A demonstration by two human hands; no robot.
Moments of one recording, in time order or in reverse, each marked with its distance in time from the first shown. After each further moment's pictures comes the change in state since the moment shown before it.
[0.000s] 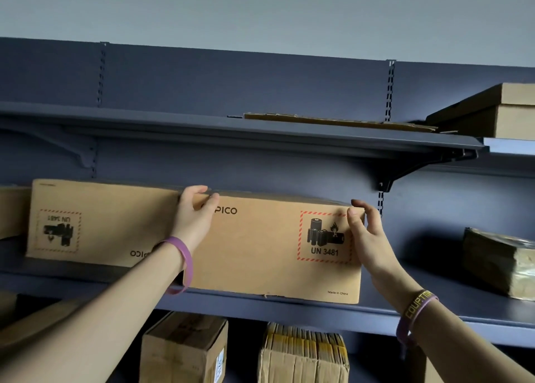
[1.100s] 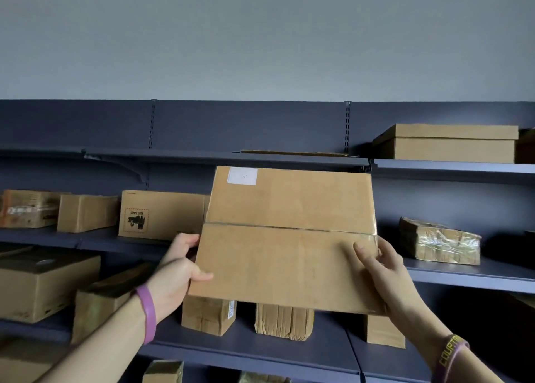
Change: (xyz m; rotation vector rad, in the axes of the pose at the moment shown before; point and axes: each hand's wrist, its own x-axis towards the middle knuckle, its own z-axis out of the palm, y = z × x) left_hand -0.263 0.106 -0.111 -0.198 -0.237 -0.259; right_hand -0.235 -0.104 -0.155 0.140 -0.090 0.047
